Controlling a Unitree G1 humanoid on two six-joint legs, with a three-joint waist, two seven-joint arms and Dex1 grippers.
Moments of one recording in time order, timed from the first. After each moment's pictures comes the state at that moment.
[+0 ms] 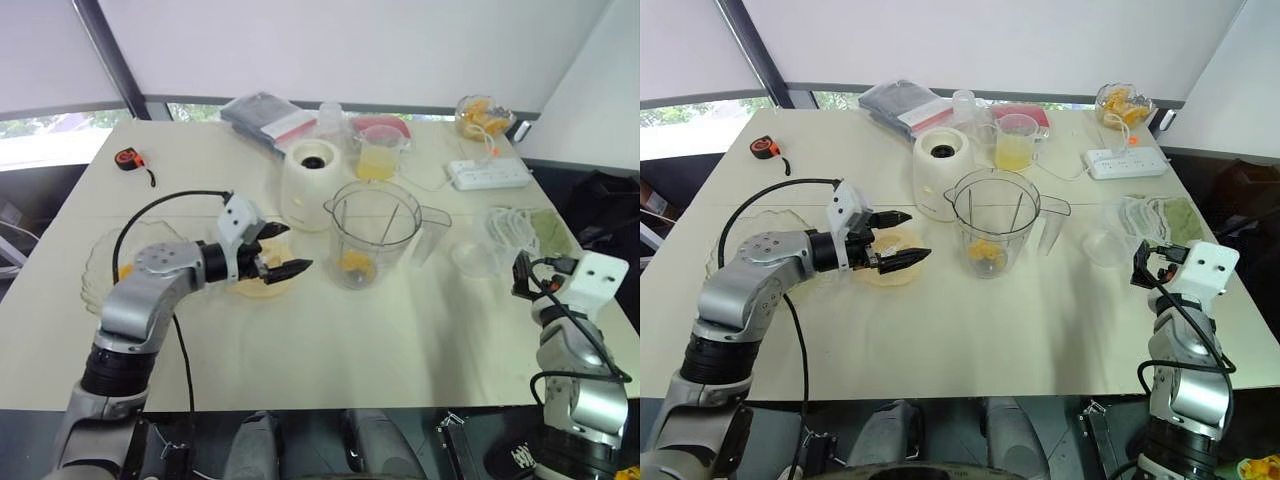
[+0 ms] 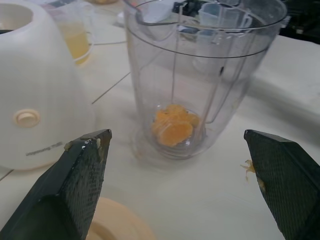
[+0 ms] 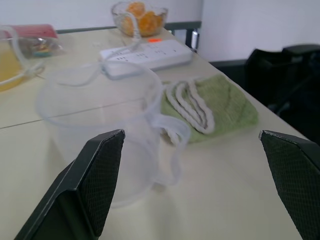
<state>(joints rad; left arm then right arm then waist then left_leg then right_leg) -0.43 0.52 -0.02 -0.24 -0.36 0.68 -0.87 -0.05 -0.27 -0.52 -0.20 0.26 0.43 -0.03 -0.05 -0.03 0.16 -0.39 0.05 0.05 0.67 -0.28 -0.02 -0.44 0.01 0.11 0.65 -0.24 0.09</state>
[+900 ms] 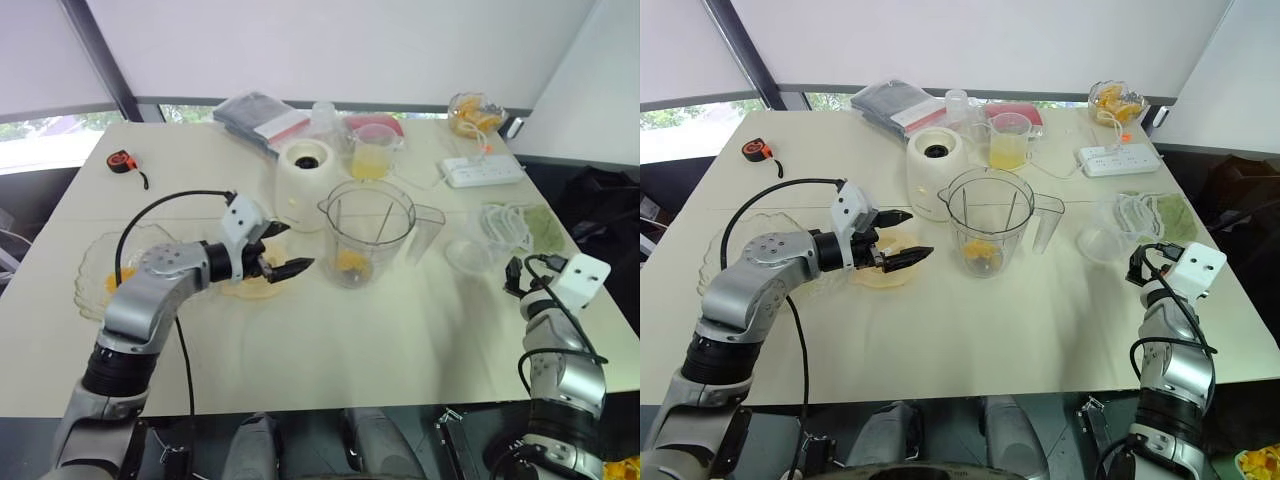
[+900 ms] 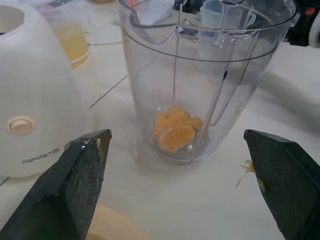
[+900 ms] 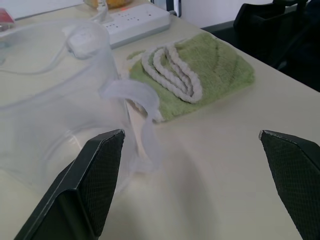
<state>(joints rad) -0.44 0.53 -0.06 -0.26 -0.38 0.67 -0.82 -0.21 -0.29 -0.52 0.11 0.29 0.36 -0.04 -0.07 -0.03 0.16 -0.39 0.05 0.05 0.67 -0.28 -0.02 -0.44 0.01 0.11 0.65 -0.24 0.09</state>
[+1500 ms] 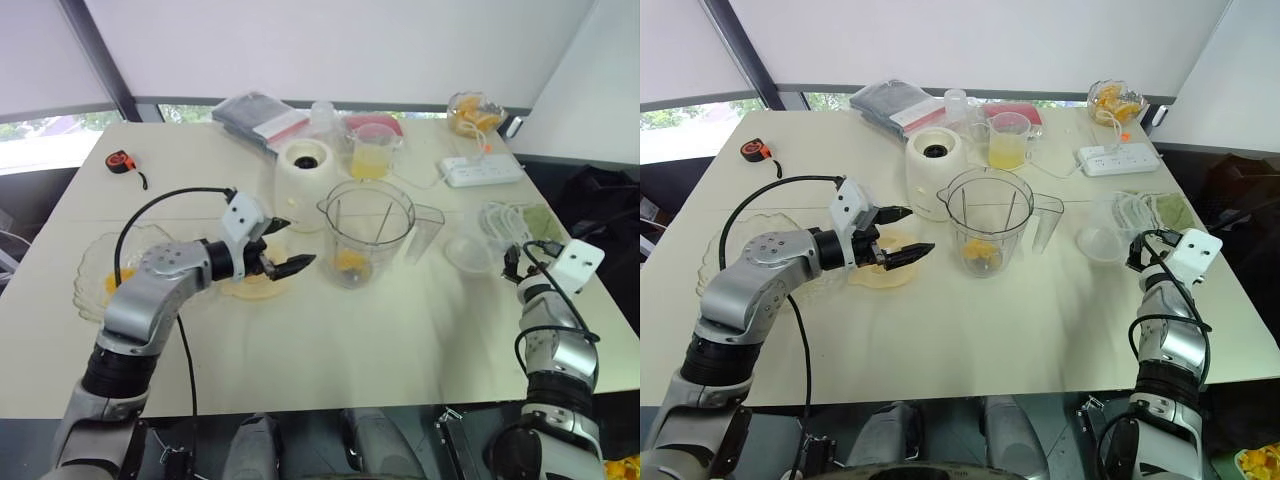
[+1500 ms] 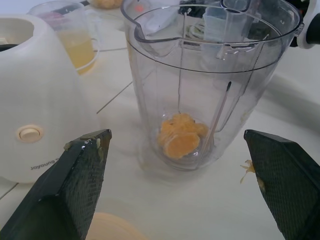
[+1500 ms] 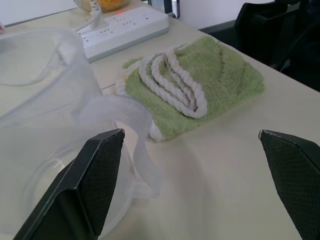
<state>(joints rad) -0.44 0.53 -0.06 -0.28 -0.38 0.67 -0.77 -0.36 -0.36 -0.52 0.38 0.28 0.25 -0.02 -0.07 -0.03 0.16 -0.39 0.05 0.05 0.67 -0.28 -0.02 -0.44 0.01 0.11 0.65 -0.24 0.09</state>
